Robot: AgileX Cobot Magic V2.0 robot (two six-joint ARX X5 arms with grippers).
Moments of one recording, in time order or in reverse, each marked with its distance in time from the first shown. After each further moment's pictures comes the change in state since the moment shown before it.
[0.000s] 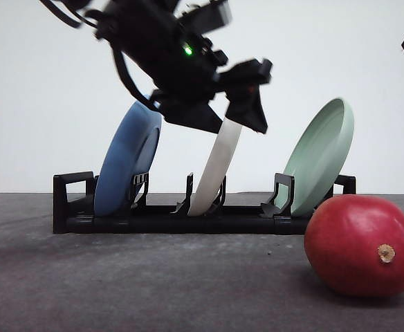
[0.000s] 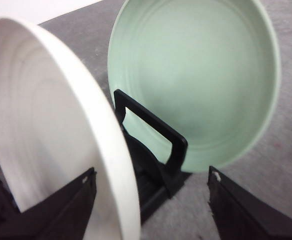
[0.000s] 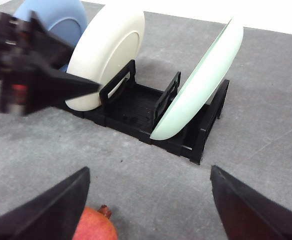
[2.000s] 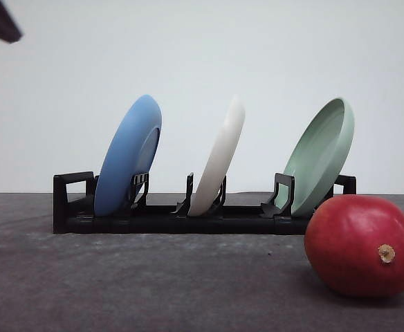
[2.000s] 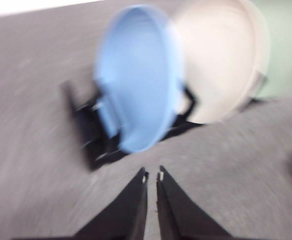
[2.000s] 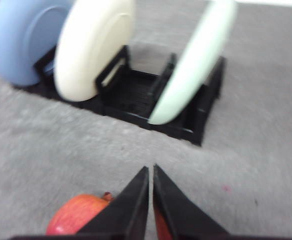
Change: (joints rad) left_arx 0.416 -0.906 -0.240 -0.753 0.235 0.068; right_arx -0.002 0.000 0.000 -0.048 0.000 0.025
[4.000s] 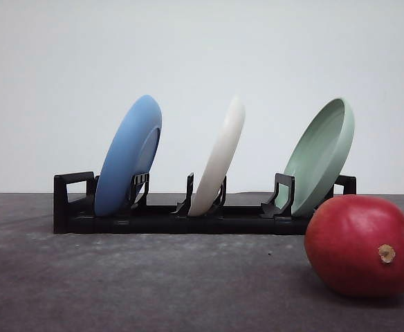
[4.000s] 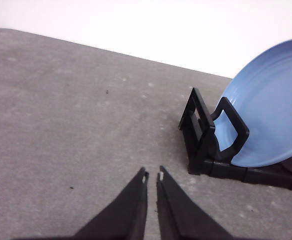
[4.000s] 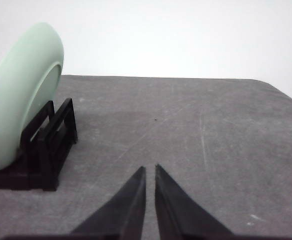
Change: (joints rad) left_arx 0.316 -0.818 -0.840 0.408 -0.170 -0.330; right_arx -0.257 -0.483 -0.537 0.437 0.278 0.009
